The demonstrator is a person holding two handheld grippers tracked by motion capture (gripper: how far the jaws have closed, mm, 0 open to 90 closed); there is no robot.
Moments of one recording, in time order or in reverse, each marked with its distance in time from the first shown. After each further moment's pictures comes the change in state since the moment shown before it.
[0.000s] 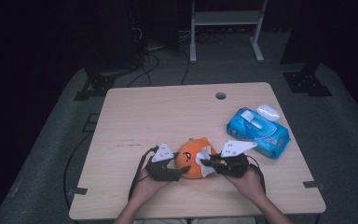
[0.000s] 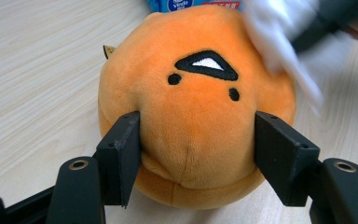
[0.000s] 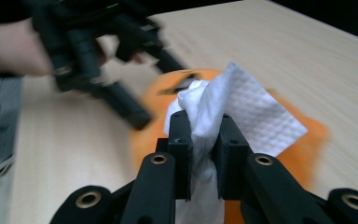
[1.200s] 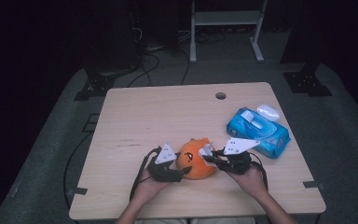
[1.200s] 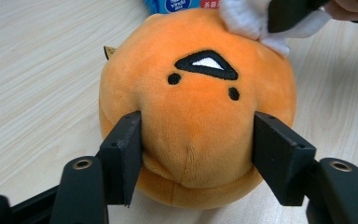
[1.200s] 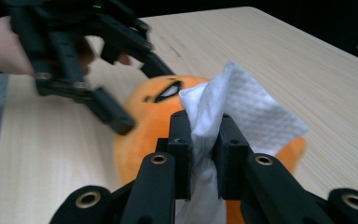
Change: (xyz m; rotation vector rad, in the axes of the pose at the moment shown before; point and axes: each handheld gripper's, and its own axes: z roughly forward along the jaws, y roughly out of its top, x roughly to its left) left arm -0.009 0.005 0.001 0.007 0.019 0.050; right arm -0.004 0.002 -0.004 -0.008 -0.022 -0.056
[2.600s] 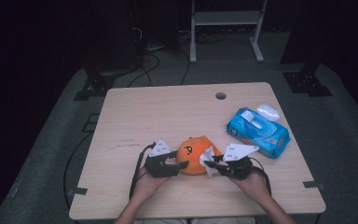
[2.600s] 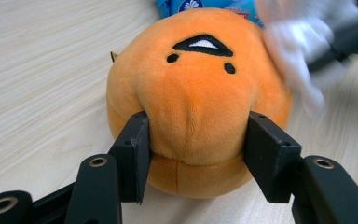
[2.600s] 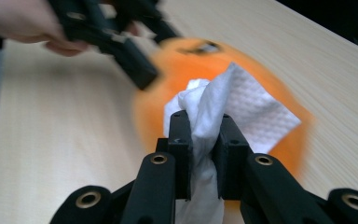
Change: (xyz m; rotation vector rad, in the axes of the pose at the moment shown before) left arm 0.018 -0.002 -0.002 -0.021 -0.023 -0.131; right arm 0.005 -0.010 -0.007 0.058 -0.023 -0.030
